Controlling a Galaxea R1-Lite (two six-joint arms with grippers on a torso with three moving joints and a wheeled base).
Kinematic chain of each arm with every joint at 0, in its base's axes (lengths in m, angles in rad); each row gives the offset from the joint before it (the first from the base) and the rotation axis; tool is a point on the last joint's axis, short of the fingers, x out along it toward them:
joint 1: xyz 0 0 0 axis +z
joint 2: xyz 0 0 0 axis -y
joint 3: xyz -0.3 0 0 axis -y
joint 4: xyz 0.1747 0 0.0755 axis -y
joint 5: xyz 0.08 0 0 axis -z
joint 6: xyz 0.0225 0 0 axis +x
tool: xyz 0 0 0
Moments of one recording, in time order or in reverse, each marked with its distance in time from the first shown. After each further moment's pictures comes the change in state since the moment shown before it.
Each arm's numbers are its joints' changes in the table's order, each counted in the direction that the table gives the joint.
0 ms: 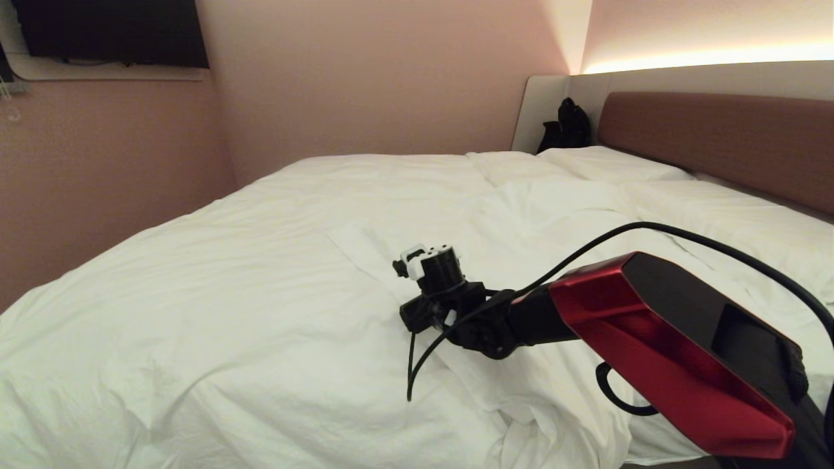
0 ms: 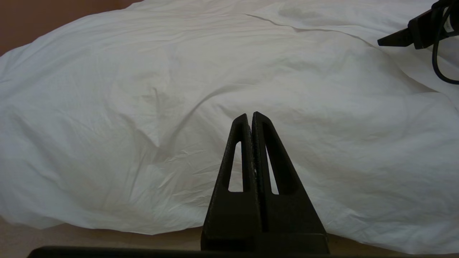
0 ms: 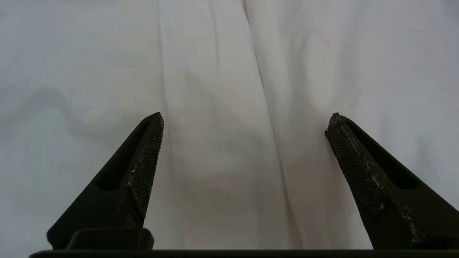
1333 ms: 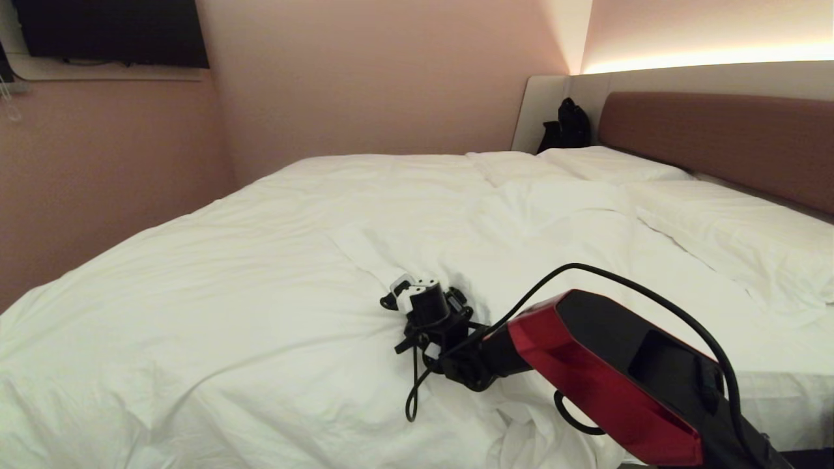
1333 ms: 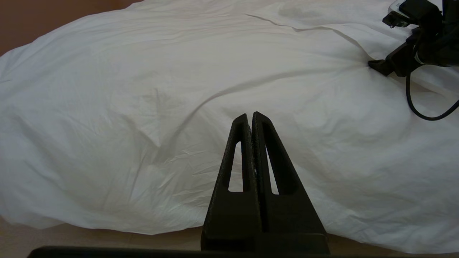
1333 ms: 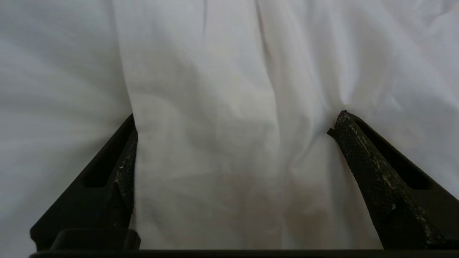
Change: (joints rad) left arm 0.000 0.000 0.000 0.000 0.000 0.000; right arm 0.005 -0.175 0.035 0.204 0.252 -0.279
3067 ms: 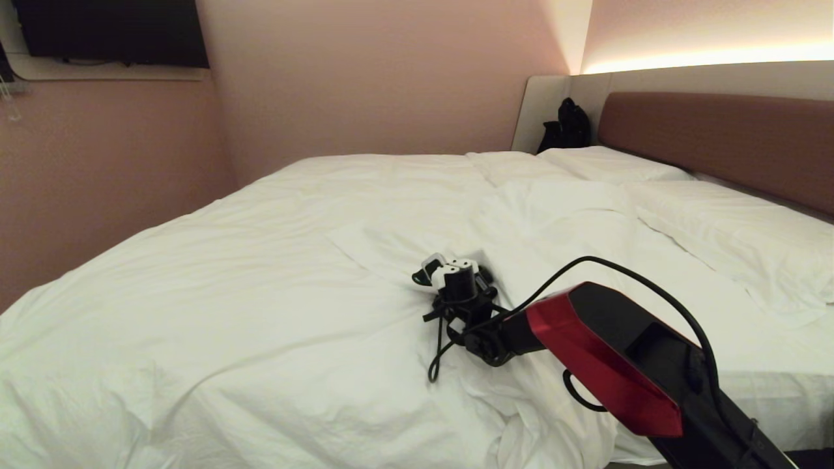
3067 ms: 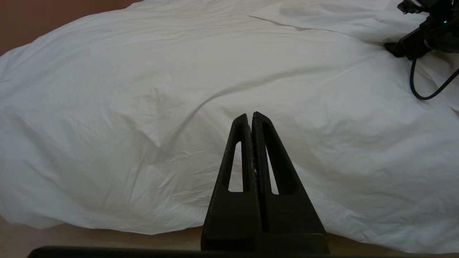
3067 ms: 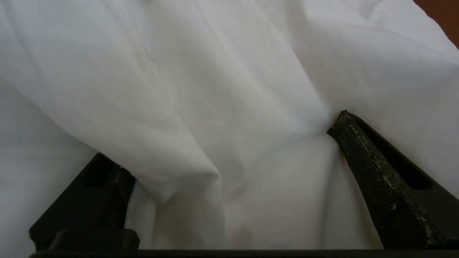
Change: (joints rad) left arm 0.000 0.000 0.000 0.000 0.000 0.000; right arm -0.130 -0.070 0.104 0.097 0.020 -0.082
